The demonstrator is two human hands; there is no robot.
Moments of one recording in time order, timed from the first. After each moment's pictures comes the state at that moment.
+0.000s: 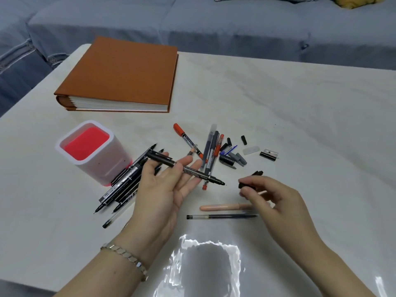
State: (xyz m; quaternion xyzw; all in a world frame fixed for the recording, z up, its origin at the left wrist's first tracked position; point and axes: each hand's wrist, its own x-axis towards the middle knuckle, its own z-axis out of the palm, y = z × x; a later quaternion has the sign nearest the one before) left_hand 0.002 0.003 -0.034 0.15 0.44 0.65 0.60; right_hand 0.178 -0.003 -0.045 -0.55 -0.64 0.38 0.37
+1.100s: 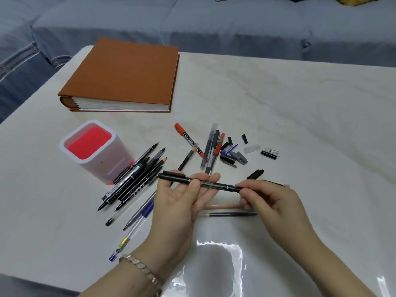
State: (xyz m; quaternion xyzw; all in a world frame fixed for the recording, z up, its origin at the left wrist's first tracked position) left_hand 0.024 -0.022 -0.040 0.18 0.42 0.65 0.61; right_hand 0.179 -0.006 -0.051 -0.51 -0.65 0.42 0.38
